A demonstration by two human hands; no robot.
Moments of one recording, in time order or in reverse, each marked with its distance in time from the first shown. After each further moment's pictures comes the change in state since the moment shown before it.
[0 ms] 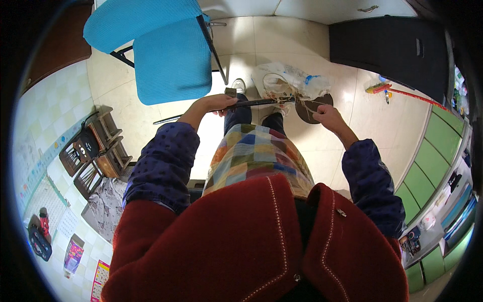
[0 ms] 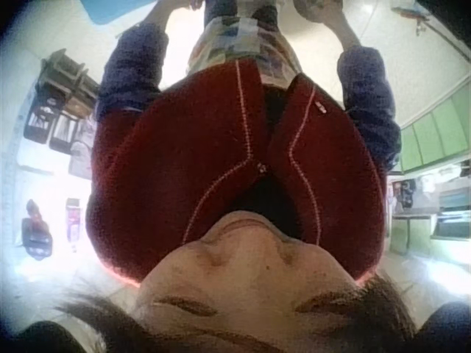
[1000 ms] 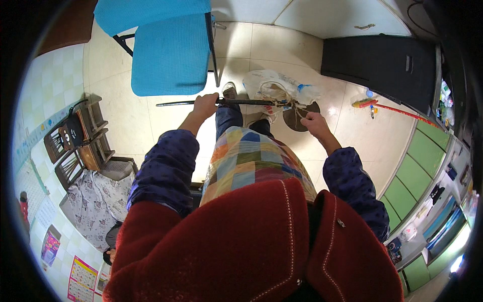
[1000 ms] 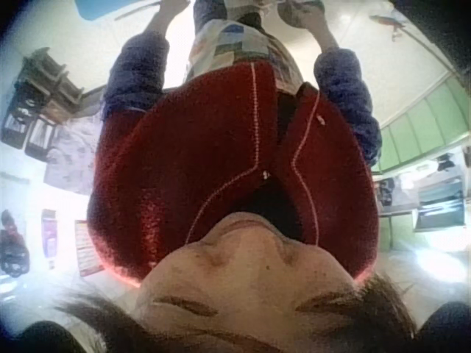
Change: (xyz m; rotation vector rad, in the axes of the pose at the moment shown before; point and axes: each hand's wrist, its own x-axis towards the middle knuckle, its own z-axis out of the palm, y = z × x) left_hand 0.002 -0.044 0.036 0.493 0.710 0.155; right_hand -0.007 0.001 0.019 0.110 0.082 0.047
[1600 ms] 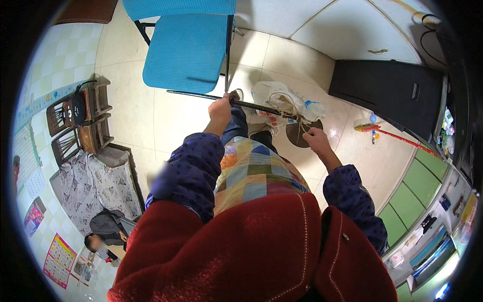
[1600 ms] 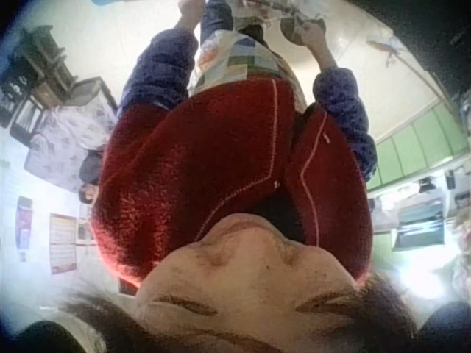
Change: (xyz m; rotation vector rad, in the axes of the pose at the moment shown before) left_hand -0.006 0.041 0.037 0.111 0.460 -0.350; right_hand -0.002 0.000 0.006 -0.022 0.014 -0.125
